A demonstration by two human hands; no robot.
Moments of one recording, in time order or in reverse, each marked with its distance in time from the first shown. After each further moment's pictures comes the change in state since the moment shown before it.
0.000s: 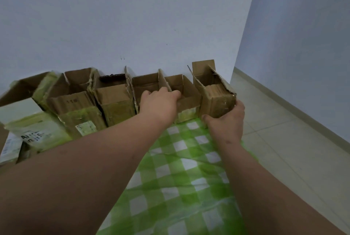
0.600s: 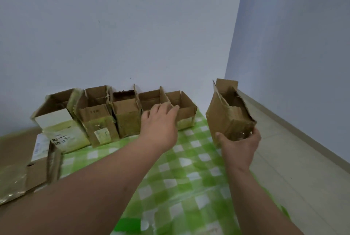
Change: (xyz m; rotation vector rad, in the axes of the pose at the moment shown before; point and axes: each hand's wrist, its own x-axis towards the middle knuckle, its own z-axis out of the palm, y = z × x) left_hand -0.085 0.016 -0.048 -0.140 0.033 -0.029; right_hand -0.057 -0.004 -0.077 0.342 0.154 0.129
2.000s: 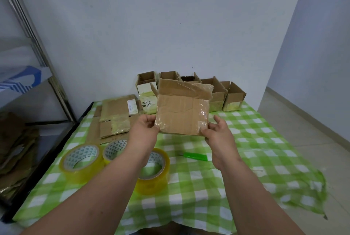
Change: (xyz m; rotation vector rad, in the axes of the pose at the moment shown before) left_hand -0.235 -0.121 -0.070 -1.183 0.323 -0.693; right_hand -0.235 -0.079 0.015 0.164 -0.776 0.217
